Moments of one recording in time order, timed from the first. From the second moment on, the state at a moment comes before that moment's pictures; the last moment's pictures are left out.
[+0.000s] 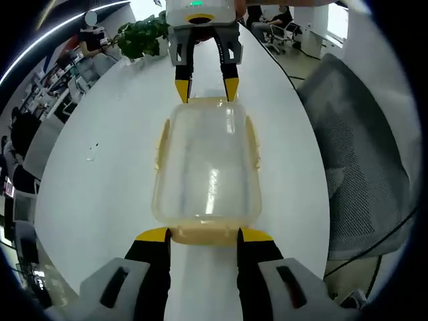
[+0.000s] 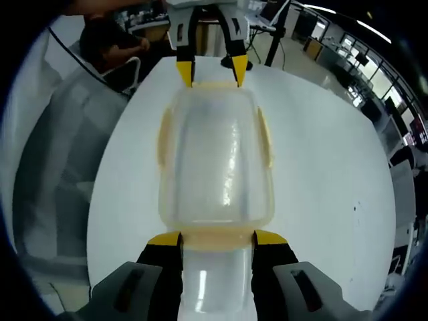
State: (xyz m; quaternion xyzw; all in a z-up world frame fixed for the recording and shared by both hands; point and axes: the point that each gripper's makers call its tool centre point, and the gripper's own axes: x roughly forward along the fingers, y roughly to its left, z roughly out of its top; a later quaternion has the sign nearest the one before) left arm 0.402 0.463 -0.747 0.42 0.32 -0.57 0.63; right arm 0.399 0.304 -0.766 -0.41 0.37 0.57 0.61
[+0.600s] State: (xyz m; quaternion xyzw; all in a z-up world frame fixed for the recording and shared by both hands) left arm 0.399 0.418 -0.744 0.40 0.31 -0.58 0.63; right arm 0.395 0.259 -0.769 -0.41 0.39 0.56 0.60
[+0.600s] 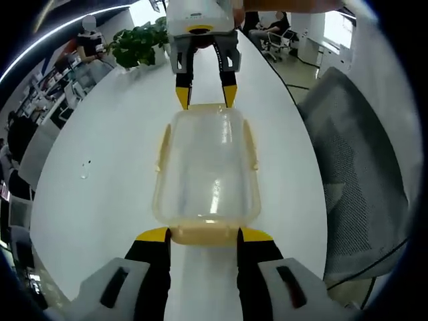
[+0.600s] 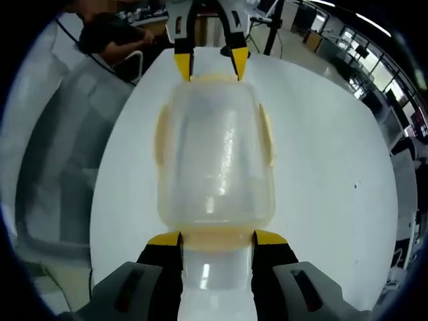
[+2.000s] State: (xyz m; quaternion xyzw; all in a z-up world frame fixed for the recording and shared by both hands) left arm 0.399 0.333 -0.741 0.37 0.30 -0.60 0.65; right arm 0.398 0.173 -0.767 -0.43 0.41 0.55 0.58
